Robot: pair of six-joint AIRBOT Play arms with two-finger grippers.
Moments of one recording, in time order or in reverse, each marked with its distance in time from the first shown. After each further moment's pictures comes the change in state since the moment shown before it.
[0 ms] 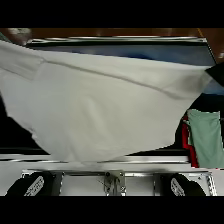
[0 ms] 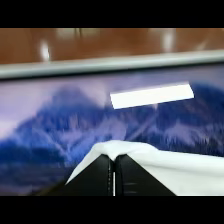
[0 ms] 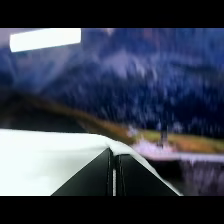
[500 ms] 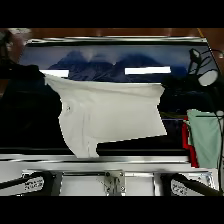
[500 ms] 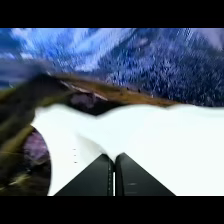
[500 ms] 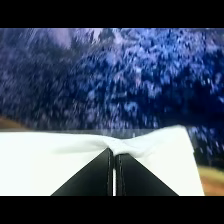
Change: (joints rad) left arm -0.059 -0.507 -0.145 -0.052 0.006 0.000; right arm 0.161 -0.437 -0.363 -0.010 -0.660 -0.095
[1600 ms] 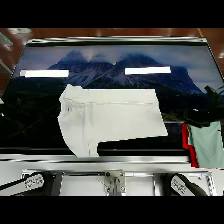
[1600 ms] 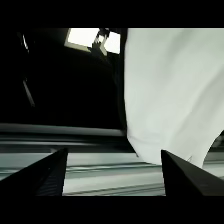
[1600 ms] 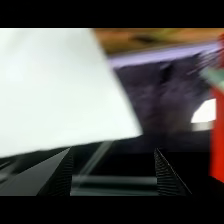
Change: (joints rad) left arm 0.252 0.091 -0.588 0.092 -0.326 -0.162; right arm -0.416 0.216 -0.296 0.009 0.506 -0.237
